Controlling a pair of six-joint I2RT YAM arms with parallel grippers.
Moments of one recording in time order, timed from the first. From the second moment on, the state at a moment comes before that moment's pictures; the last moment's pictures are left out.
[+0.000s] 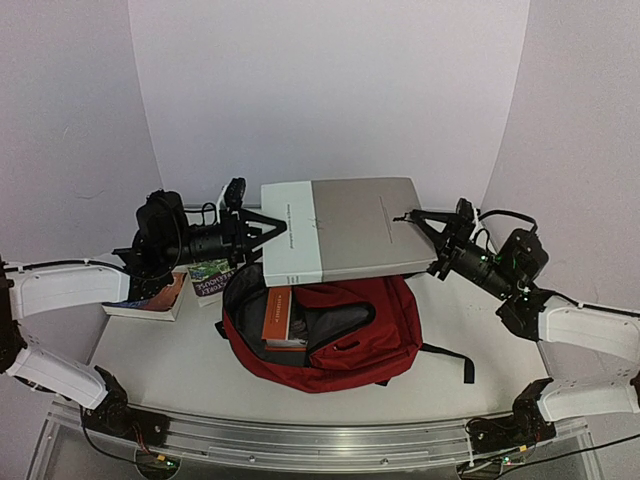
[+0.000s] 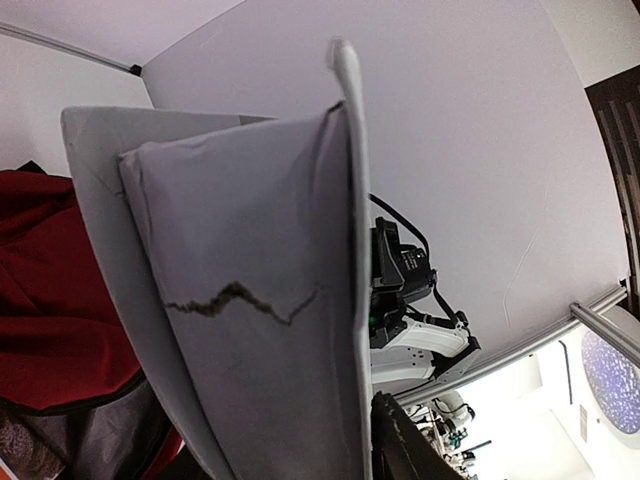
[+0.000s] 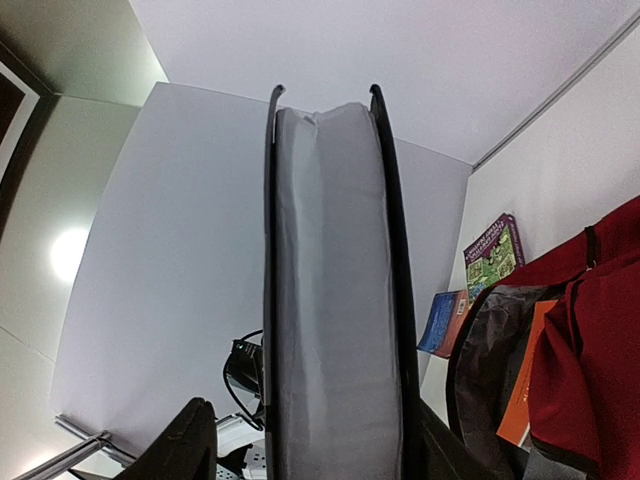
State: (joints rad) left arm -0.69 1.29 0.79 0.54 0.65 -1.10; right arm 0.56 1.09 0.53 0.75 -0.39 1.37
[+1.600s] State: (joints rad) left arm -0.23 0.94 0.95 -0.52 0.52 -0.84; right arm 0.84 1.55 0.86 0.11 -0.24 0.71
